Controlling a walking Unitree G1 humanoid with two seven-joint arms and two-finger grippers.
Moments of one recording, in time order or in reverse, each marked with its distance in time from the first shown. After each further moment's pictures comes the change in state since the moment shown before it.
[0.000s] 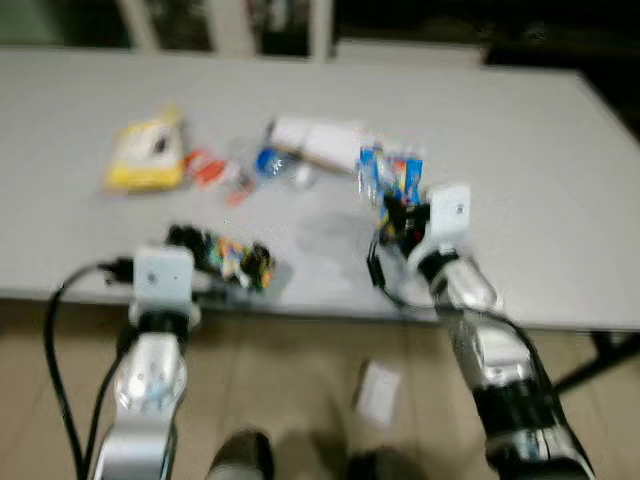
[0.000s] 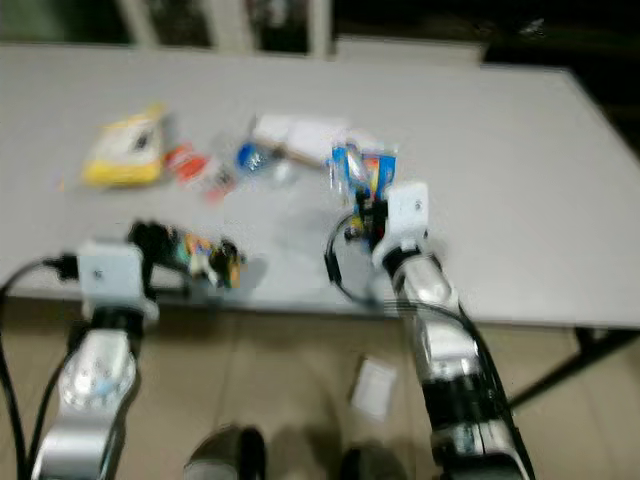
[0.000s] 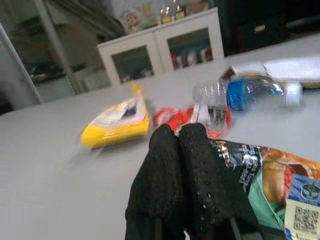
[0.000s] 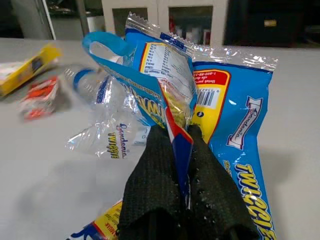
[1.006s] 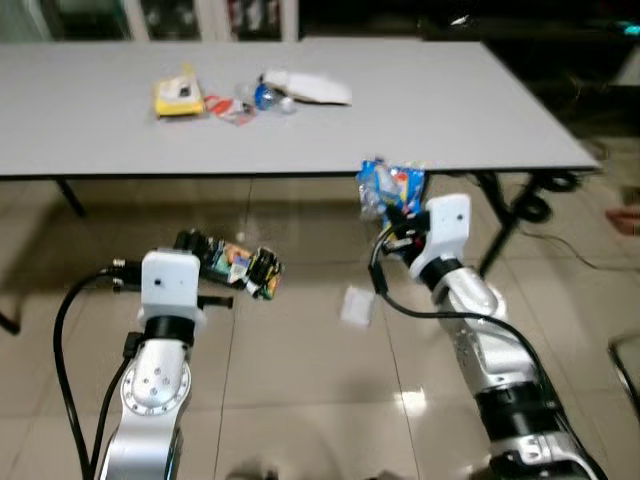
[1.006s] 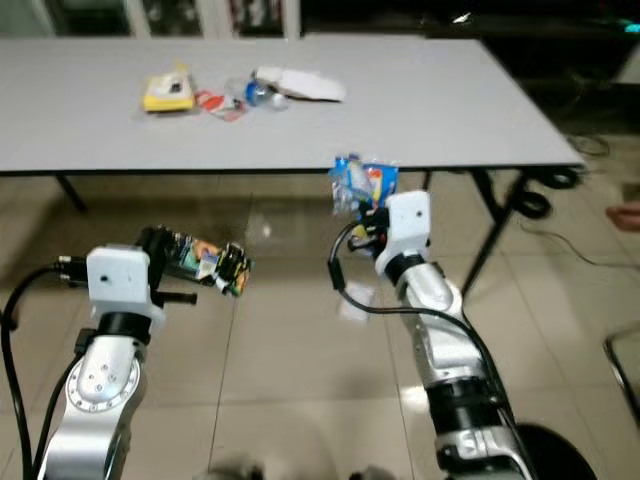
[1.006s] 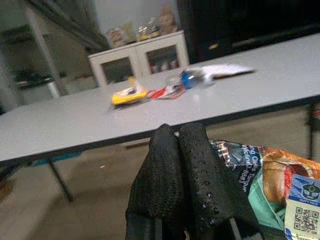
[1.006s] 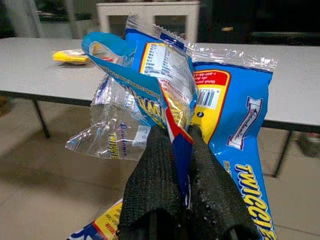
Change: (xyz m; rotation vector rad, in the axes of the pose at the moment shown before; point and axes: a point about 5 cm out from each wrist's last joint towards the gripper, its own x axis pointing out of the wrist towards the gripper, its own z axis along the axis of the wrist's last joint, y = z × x) left arm 0.007 -0.004 0.006 -0.038 -0.022 -0.026; right arm -0.002 -0.010 -0.002 -0.011 0.012 -0.027
